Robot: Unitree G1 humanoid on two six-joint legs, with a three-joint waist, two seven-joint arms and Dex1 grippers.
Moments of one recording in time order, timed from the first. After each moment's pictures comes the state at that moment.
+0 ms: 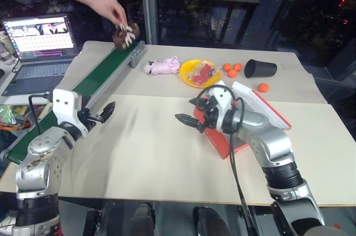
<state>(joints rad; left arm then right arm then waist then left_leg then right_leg) -0.23 0.59 0.34 -0.19 -0.46 0.53 -0.41 -0.59 -0.35 0.14 -0.15 0.34 0.66 0.66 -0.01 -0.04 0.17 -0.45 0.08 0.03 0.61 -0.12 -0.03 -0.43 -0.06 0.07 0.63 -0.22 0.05</state>
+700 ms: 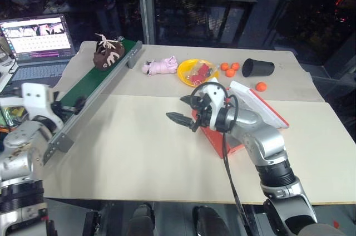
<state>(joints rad) -0.32 0.71 0.47 0.17 -0.38 0.37 -0.44 -0.62 -0.31 0.18 -0.18 0.37 0.69 0.71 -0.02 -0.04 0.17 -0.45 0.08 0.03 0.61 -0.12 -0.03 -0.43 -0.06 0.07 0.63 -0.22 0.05</state>
